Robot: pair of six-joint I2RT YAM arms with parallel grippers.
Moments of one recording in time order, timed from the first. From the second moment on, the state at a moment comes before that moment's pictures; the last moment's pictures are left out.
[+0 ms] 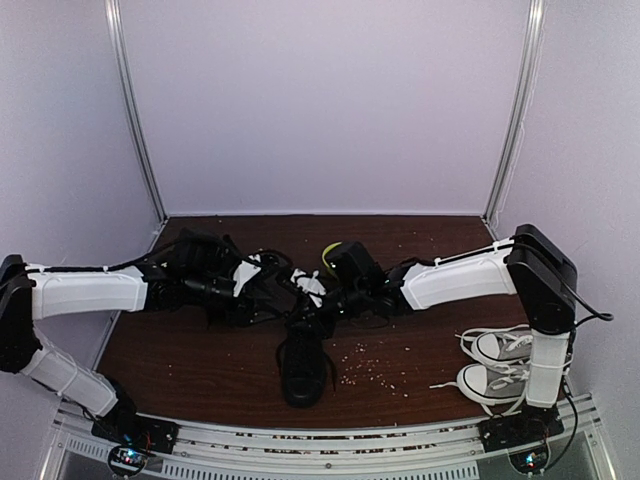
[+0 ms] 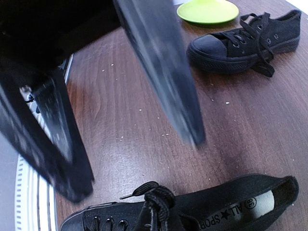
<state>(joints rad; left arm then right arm) -0.66 1.37 0.77 -0.04 0.59 0.40 0.95 1.96 1.26 0.07 -0.48 -0.04</state>
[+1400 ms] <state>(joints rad) -0.62 1.53 0.85 -0.15 0.80 0.96 0.95 1.96 1.28 0.04 -0.57 -0.13</state>
